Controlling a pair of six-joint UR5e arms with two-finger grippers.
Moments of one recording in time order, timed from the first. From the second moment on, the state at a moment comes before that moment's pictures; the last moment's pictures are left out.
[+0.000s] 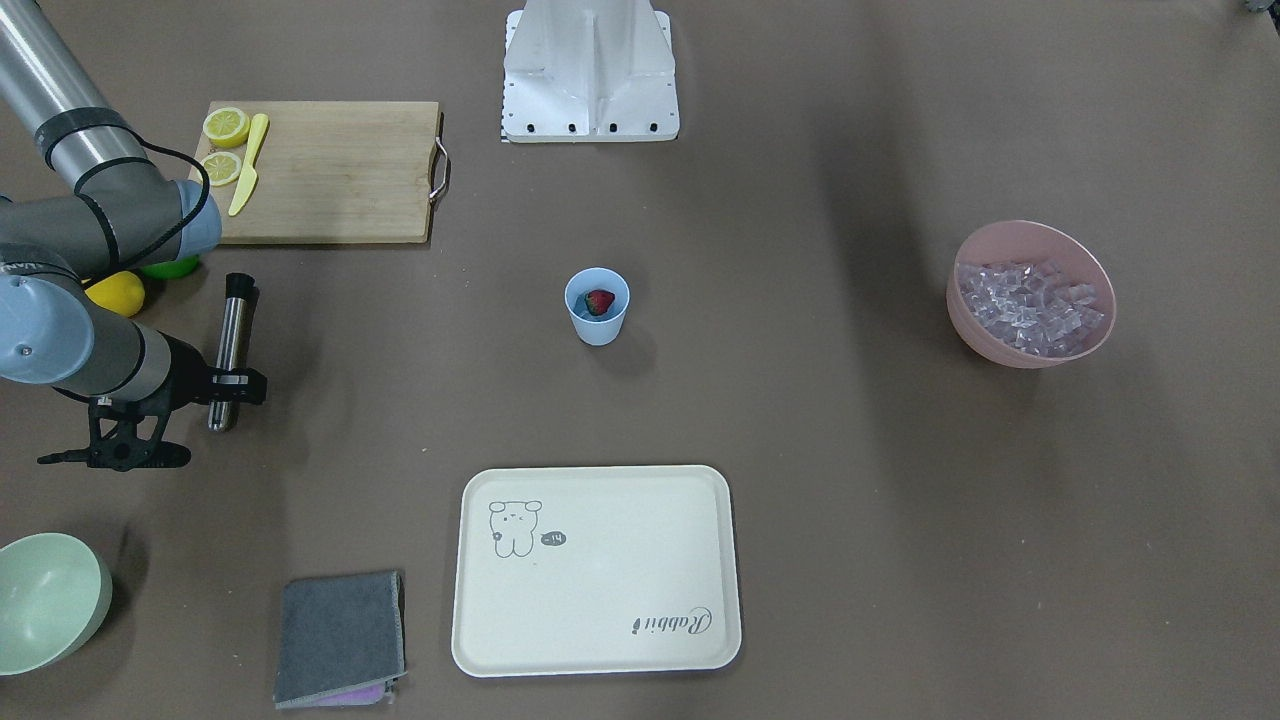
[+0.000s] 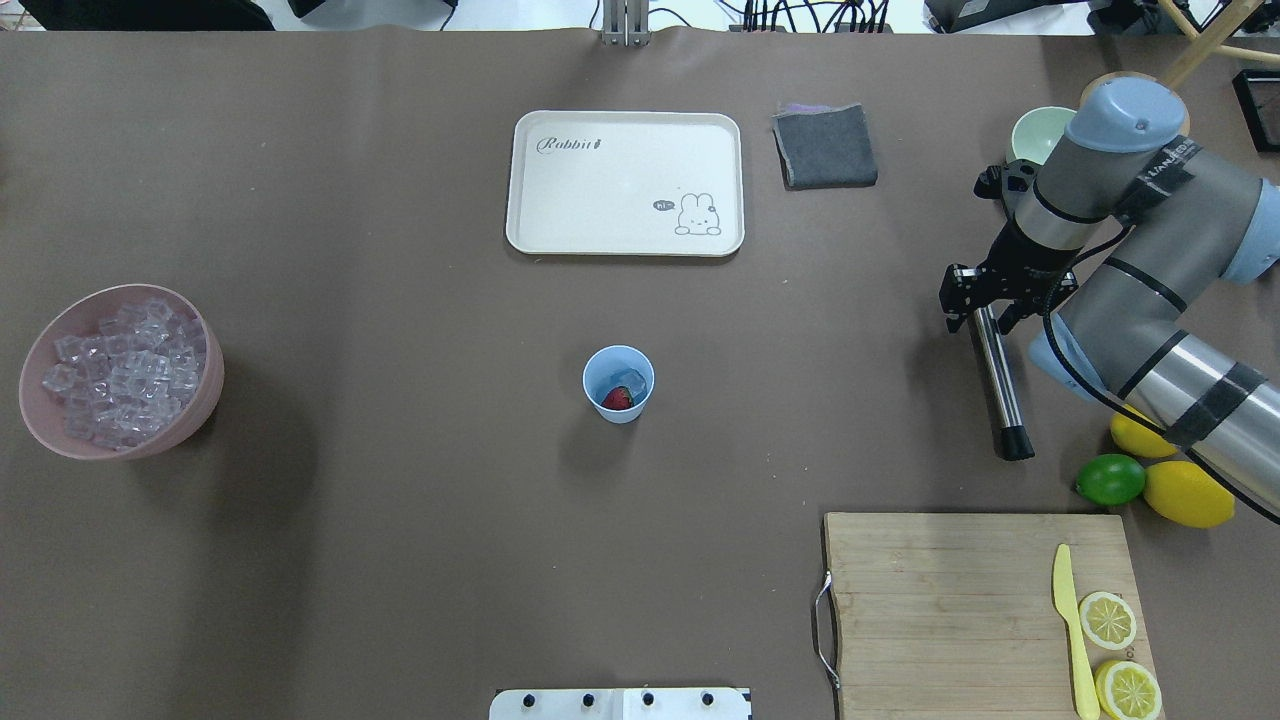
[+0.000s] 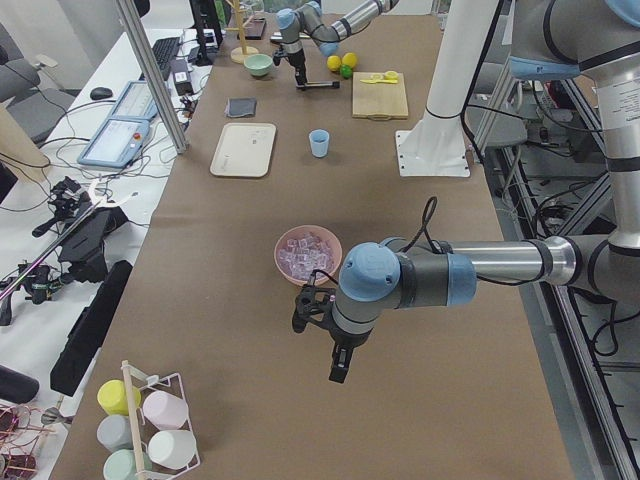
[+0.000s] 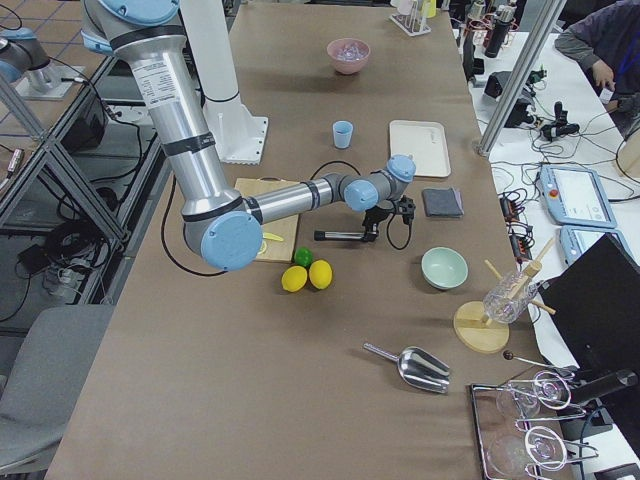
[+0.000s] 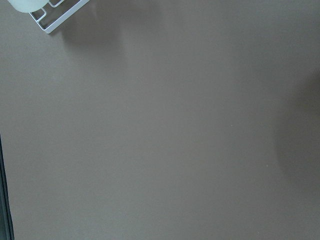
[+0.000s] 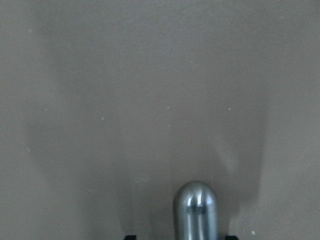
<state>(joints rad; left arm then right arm) -1.77 -1.24 -1.91 -1.54 -2.33 0.36 0.93 -1.22 1.43 -1.43 2.31 0.74</state>
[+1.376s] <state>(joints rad) -1.77 -1.24 -1.89 -1.53 -2.33 0.36 0.94 -1.13 1.58 -1.48 2.29 0.73</state>
